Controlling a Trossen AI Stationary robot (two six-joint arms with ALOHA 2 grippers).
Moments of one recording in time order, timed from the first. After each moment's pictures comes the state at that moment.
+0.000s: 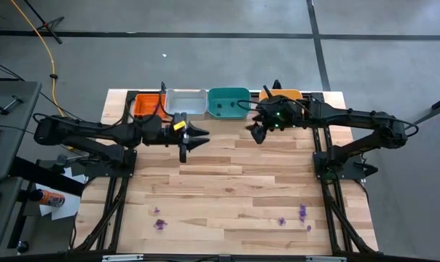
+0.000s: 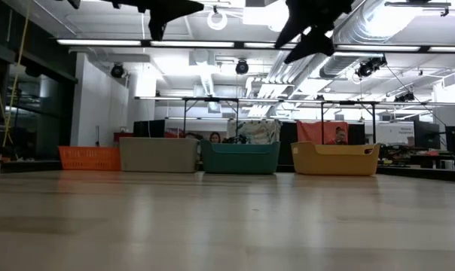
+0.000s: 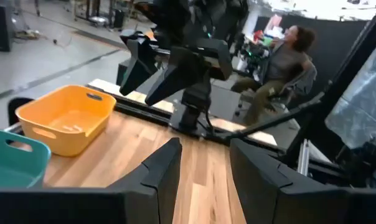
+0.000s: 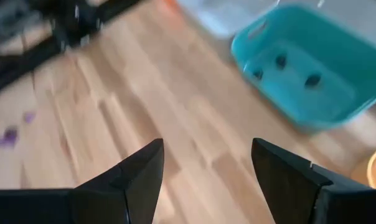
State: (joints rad) left arm 0.02 1.09 0.73 0.28 -0.05 -0.29; right arm -0.19 1.28 1.18 -0.62 0.10 0.42
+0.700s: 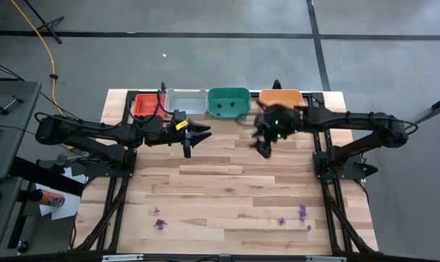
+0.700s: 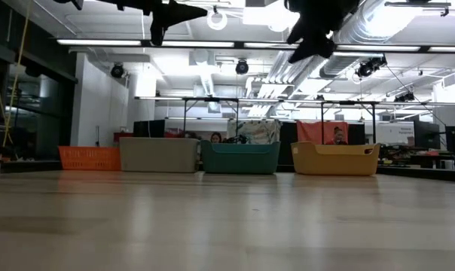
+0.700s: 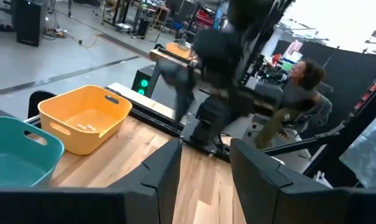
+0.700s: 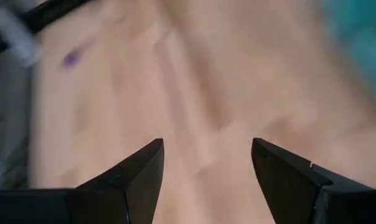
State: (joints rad) left arm 0.01 1.12 0.73 0.34 -0.17 -0.39; right arm -0.13 1.27 1.14 -0.66 -0.11 0.29
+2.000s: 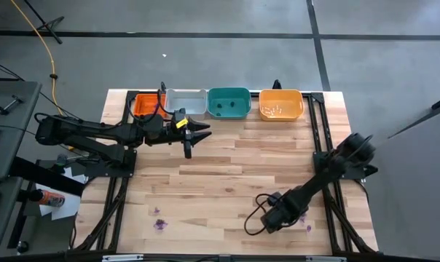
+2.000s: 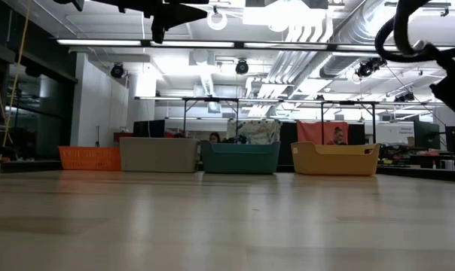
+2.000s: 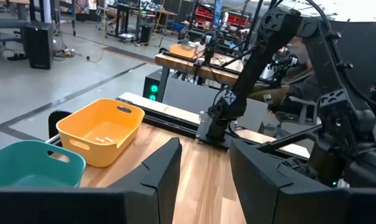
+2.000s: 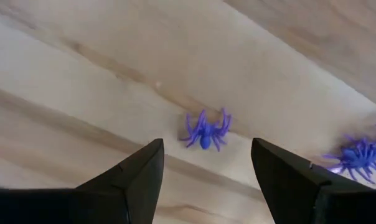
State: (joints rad) left arm 0.03 1.12 0.73 0.33 -0.17 -0.23; right arm 0.68 1.80 1.06 -0.72 -0.28 1.75
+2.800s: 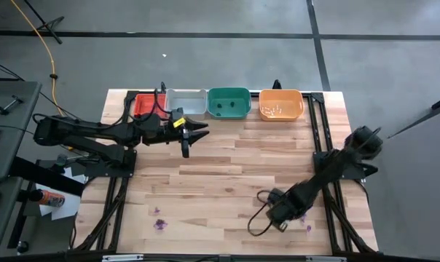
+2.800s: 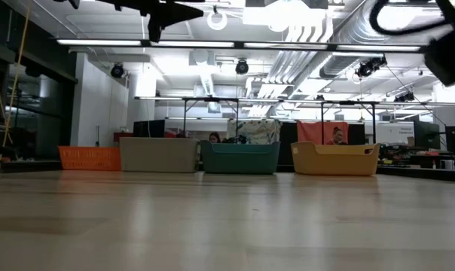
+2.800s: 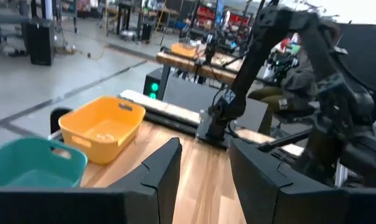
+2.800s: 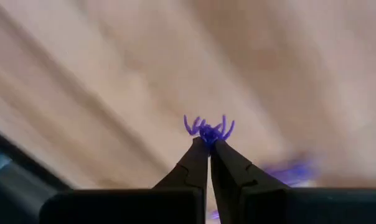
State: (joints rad) left arm 0.03 1.09 0.73 0.30 -0.17 -0.25; right arm 0.67 1.68 1.06 -0.86 -0.19 1.35
